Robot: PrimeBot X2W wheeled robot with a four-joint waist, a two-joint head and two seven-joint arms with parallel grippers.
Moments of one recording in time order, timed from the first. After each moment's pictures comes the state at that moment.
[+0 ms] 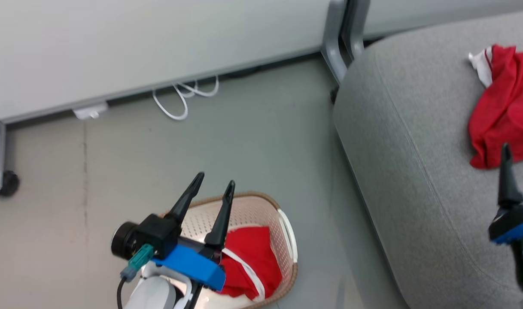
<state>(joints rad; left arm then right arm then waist) -0.24 0.13 -0.42 0.31 -0.34 -0.13 -0.26 -0.30 -0.22 -0.28 0.34 0.13 0.13 -0.13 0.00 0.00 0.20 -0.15</state>
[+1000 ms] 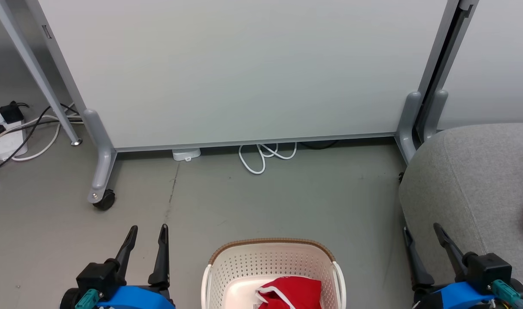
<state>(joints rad) -0.04 0.12 -0.14 0.36 -0.32 -0.13 -0.26 0.04 -0.05 -0.03 0.16 0.11 0.13 -0.14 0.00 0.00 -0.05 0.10</state>
